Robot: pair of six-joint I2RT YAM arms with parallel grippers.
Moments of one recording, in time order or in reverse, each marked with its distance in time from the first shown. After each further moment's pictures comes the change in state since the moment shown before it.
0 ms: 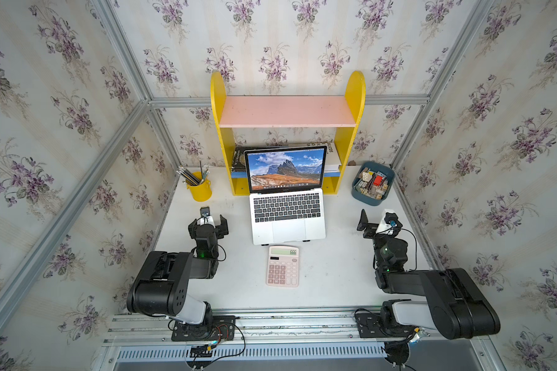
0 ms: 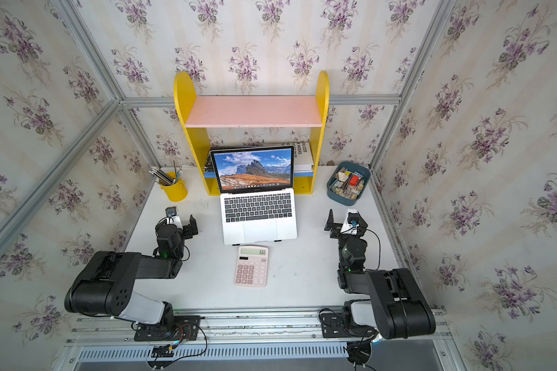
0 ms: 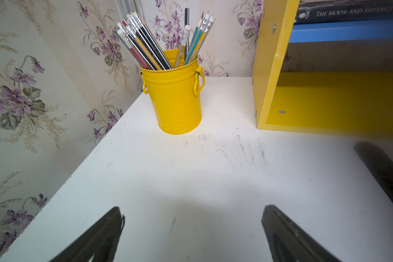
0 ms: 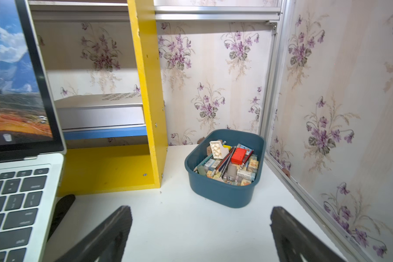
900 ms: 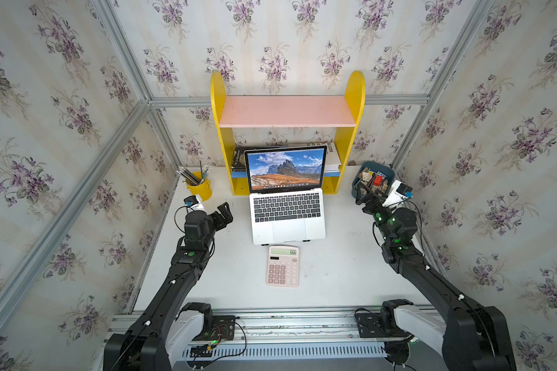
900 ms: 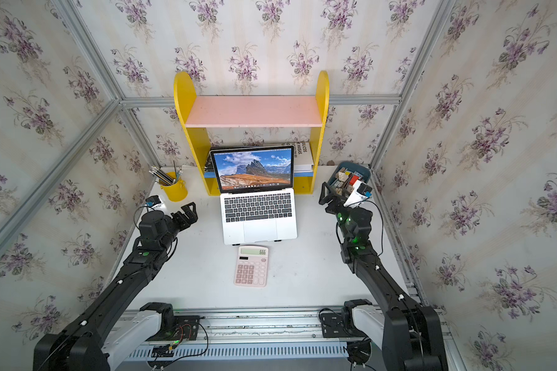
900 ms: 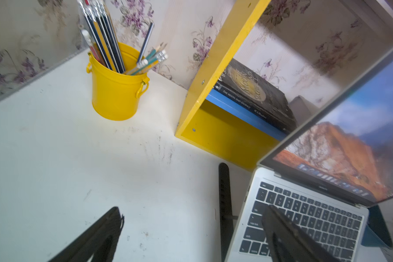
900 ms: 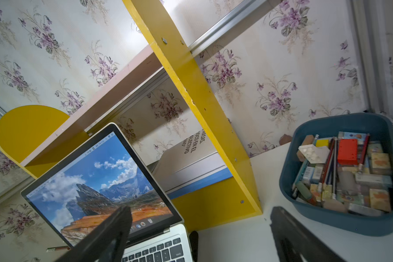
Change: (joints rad) left arm -0.003 -0.535 0.275 -0.912 0.323 -0.557; right arm 0.018 -0.188 0.466 -0.692 -0.233 0.586
